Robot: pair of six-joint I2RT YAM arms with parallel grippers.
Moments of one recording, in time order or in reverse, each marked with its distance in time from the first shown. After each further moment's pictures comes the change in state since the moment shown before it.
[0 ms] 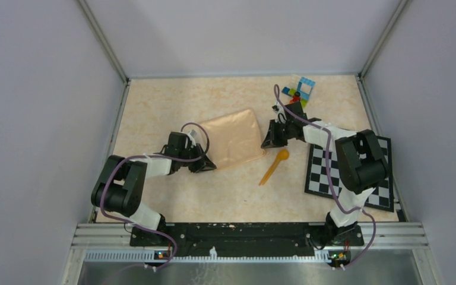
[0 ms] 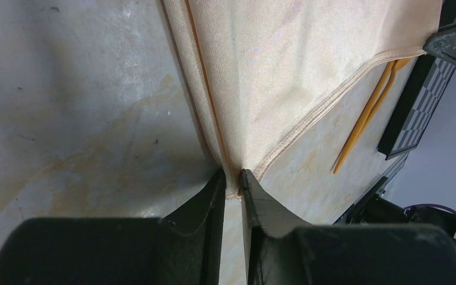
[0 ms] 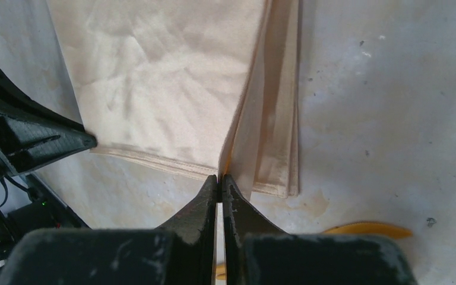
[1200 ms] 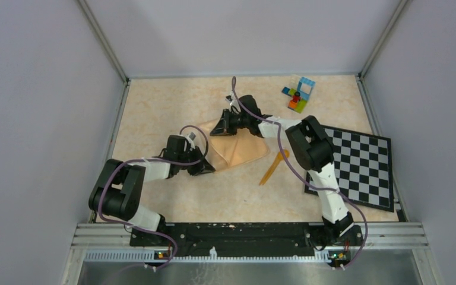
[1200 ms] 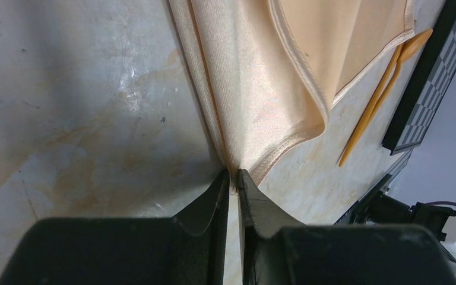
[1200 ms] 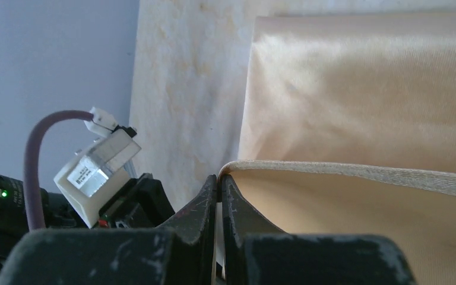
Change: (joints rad) left arm -0.002 -0.039 -0.051 0.014 -0.007 0.002; right arm 0.253 0.496 0.472 0.428 -0.200 0.359
